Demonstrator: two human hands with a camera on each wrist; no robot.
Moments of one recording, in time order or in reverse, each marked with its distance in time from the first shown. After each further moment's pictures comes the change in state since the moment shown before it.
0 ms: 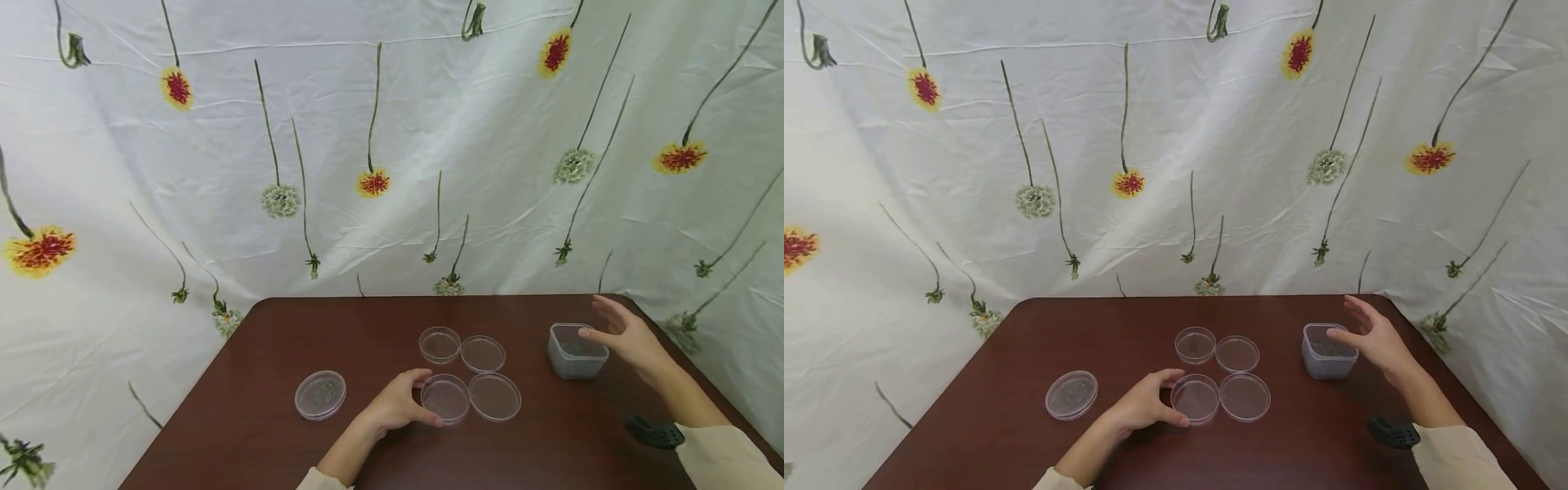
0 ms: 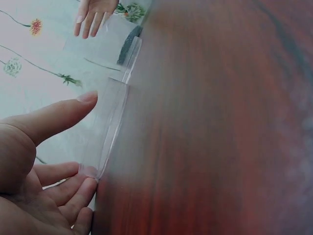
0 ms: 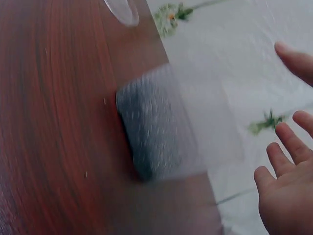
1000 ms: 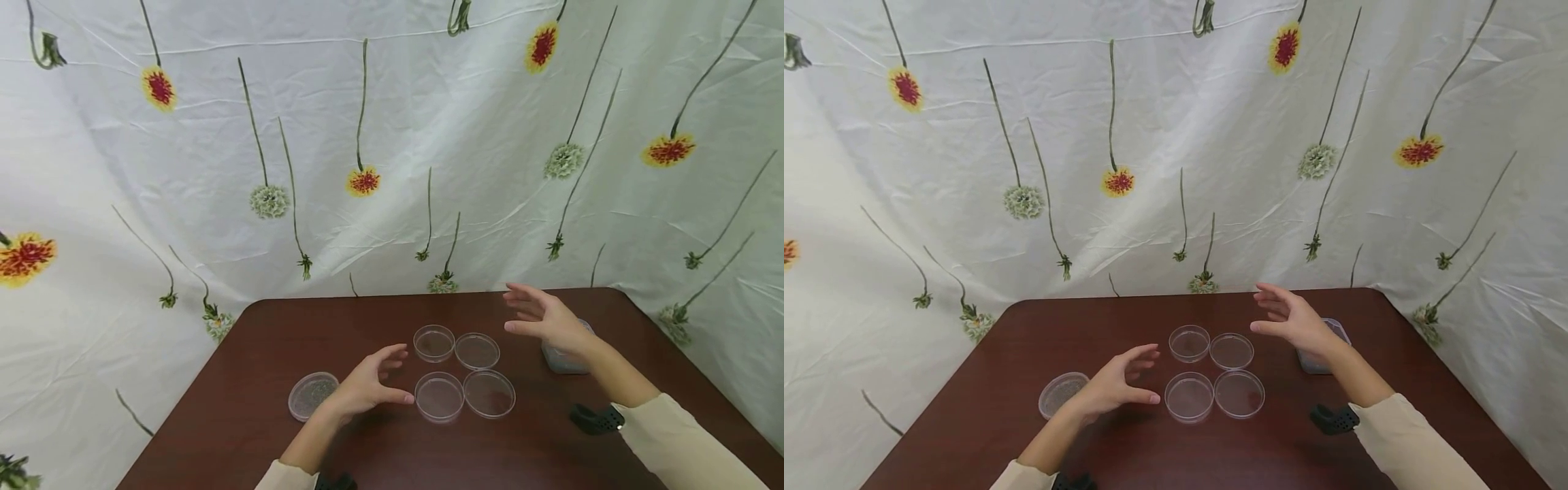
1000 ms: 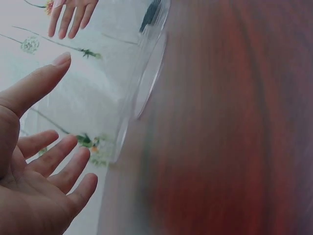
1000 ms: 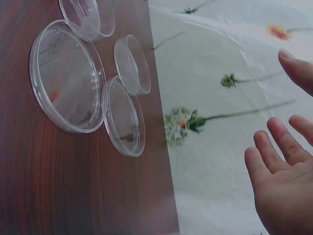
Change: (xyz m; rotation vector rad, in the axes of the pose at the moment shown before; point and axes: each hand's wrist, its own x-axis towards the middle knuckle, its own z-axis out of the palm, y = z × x) left_hand 0.004 -0.004 -0.050 -0.089 -0.052 0.108; right_hand 0.027 -0.072 0.071 0.232 -0.200 -0.202
